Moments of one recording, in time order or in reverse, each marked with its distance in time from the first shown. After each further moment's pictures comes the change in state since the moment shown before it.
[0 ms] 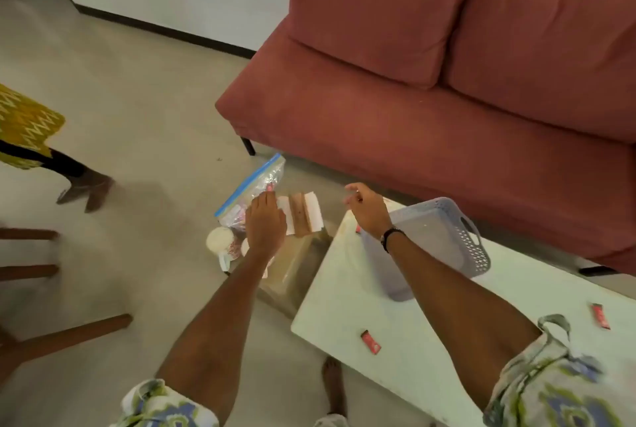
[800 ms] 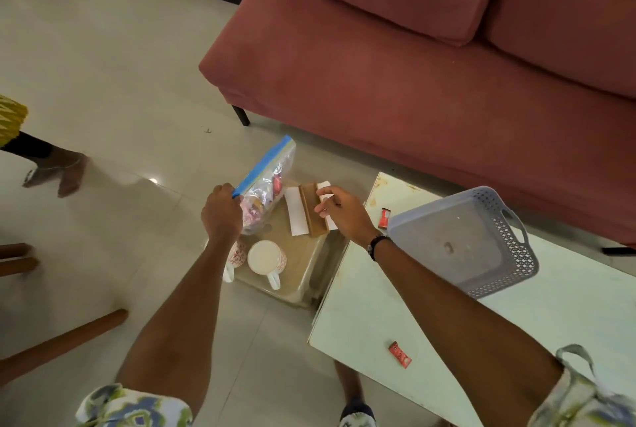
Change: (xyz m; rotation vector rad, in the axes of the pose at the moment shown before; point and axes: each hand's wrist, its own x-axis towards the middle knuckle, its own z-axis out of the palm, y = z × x) left_hand 0.118 -0.140 0.050 -0.031 -0.030 -0.278; right_hand 0.087 0.002 0.120 0.128 -0.199 0.101
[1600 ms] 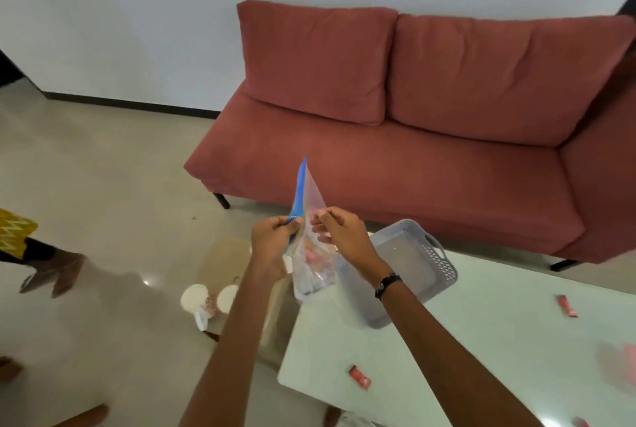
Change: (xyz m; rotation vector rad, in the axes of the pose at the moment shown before) left_hand -0.200 0.229 -0.121 -0.974 -0.329 -0.126; right_hand -0.195 -0.066 -0.136 0.378 0.216 -0.185
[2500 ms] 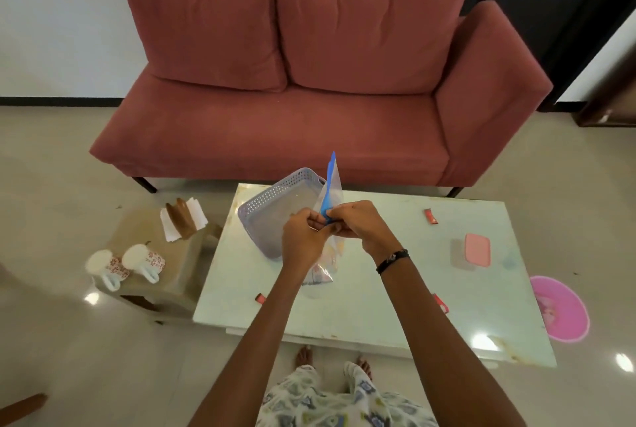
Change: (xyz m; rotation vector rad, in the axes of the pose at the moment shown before) left_hand -0.280 -0.076 0.235 0.444 -0.239 0.298; right_hand -0.220 0.049 -0.264 0.153 0.252 0.359
